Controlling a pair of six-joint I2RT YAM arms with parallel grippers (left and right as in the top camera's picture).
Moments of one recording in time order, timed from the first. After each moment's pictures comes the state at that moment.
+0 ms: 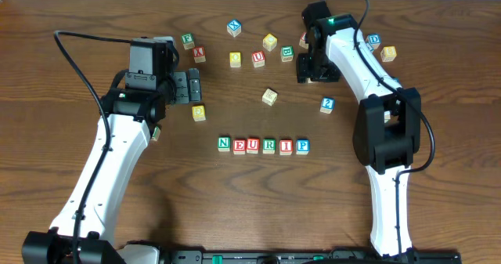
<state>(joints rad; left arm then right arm) -0.13 1.45 1.16 -0.60 -0.03 -0.17 0.27 2.39 2.07 -1.13 0.02 0.26</state>
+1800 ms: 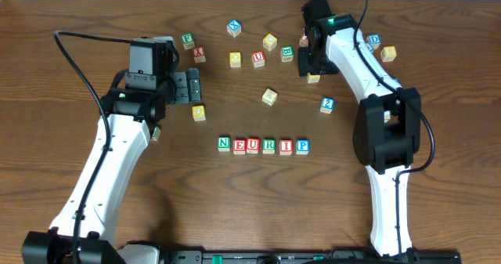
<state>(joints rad) -0.13 1.45 1.16 -0.60 -0.03 -0.17 0.27 2.39 2.07 -1.04 0.08 0.23</state>
